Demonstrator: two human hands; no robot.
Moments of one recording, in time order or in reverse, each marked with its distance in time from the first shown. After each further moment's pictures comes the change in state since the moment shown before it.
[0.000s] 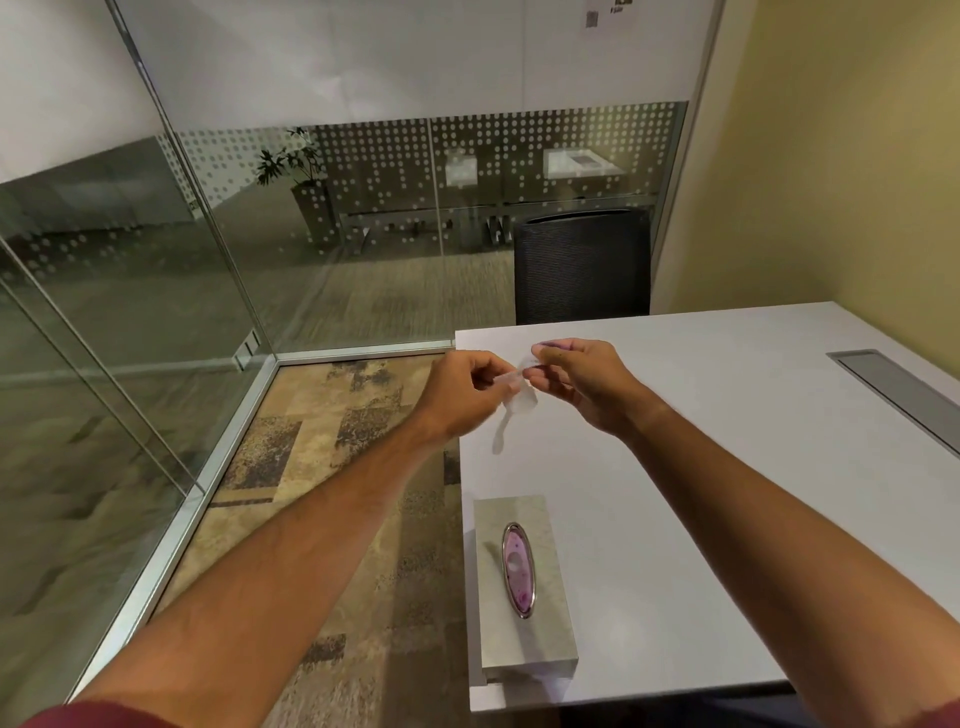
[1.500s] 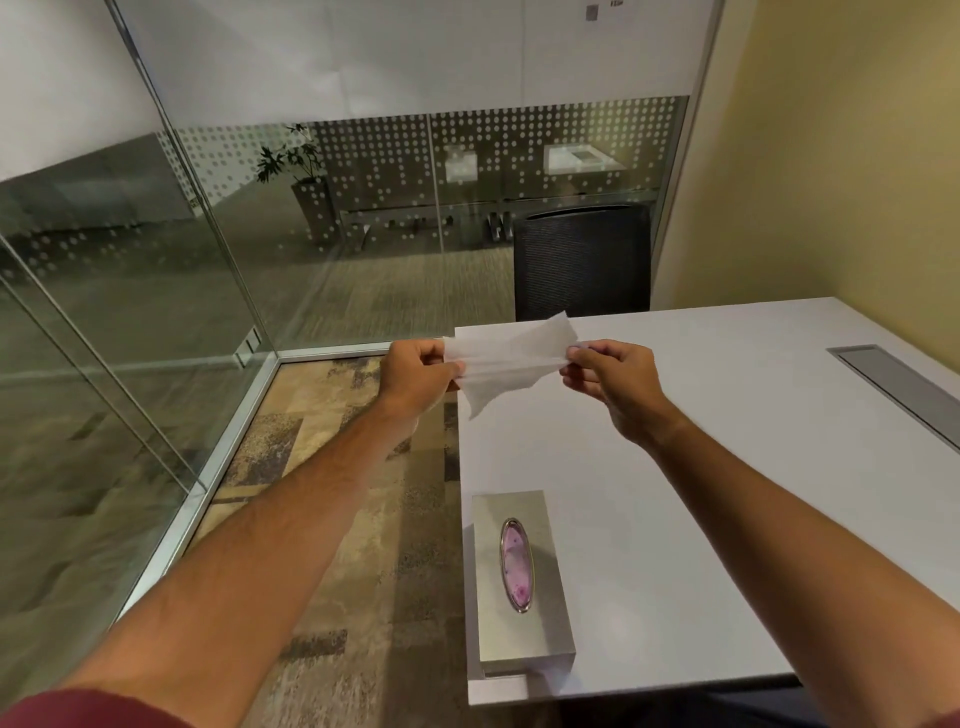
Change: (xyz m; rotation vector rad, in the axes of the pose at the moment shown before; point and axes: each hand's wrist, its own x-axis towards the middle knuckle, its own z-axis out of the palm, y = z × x) left_hand 0.011 -0.013 -0.025 -0.237 0.273 -0.319; right_hand -0.003 0.018 -0.038 0.026 0.125 -0.211
